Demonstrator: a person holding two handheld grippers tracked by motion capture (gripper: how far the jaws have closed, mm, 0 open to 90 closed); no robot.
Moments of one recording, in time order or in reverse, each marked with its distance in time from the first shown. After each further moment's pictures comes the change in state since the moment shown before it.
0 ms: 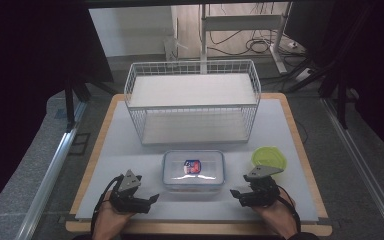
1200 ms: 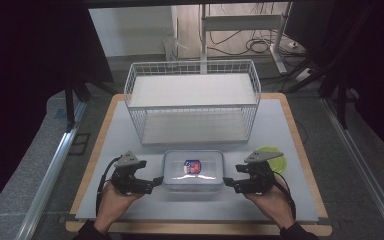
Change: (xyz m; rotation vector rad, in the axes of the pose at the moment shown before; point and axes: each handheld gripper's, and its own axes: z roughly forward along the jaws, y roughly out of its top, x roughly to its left) left arm 0.023 0.050 0.001 -0.068 -0.127 -0.134; right arm -0.001 0.044 -0.008 -0.065 0.104 0.095
